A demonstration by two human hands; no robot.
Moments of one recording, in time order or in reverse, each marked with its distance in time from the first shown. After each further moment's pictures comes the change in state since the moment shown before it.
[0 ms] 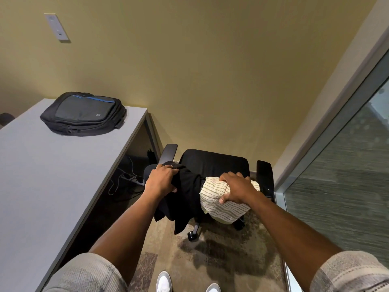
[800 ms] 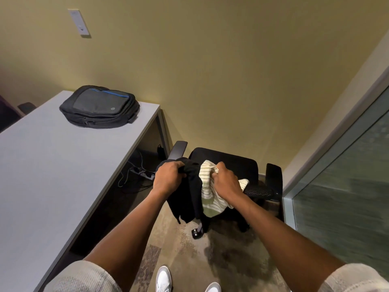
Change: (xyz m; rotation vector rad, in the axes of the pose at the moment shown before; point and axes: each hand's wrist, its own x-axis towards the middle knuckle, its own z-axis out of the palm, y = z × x) left_hand -0.024 0.018 -0.010 -0.395 0.317 -0.174; right_hand -0.002 -0.077 -0.007 0.345 0.319 0.016
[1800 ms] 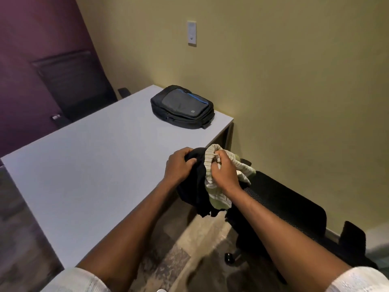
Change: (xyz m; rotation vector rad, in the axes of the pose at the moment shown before) left_hand -0.034 -0.169 -0.141 -0.396 0.319 -0.379; right_hand 0.036 -0.247 0.099 0.472 -0.041 -0.320
